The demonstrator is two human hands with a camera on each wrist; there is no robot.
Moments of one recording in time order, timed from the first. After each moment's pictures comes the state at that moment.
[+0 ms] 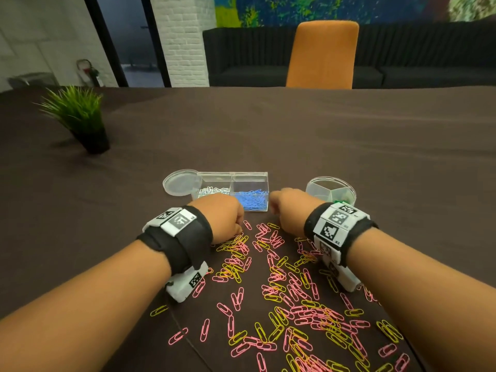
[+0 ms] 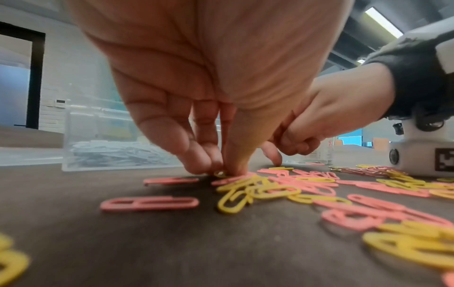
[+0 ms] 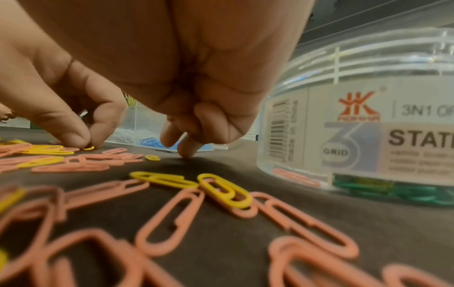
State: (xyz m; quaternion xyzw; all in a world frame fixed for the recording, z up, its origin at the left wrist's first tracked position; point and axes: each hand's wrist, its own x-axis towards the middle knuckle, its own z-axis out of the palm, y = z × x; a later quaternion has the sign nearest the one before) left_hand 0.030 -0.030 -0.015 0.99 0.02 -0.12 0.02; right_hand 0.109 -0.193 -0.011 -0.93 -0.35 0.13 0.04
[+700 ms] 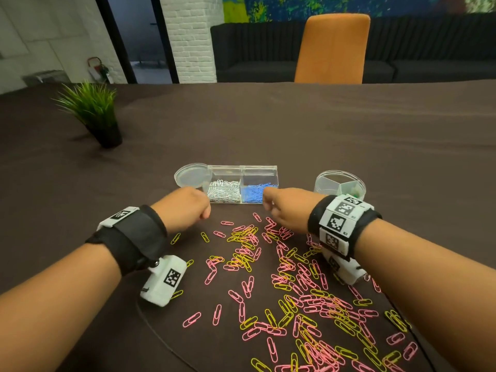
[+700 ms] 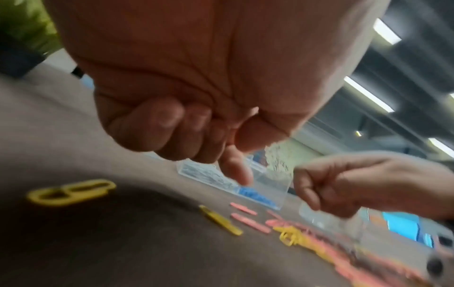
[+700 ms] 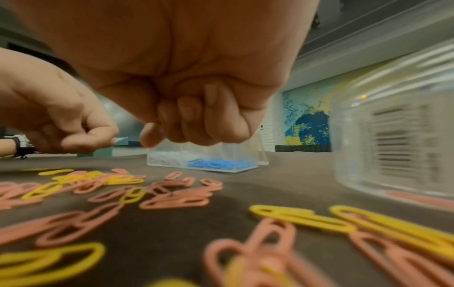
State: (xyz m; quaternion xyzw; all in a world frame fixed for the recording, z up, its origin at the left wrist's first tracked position) left_hand -0.016 0.026 -0.014 0.91 0.21 -0.04 0.35; right_hand 0.091 -0.189 -0.012 -0.89 -0.42 0.14 0.08
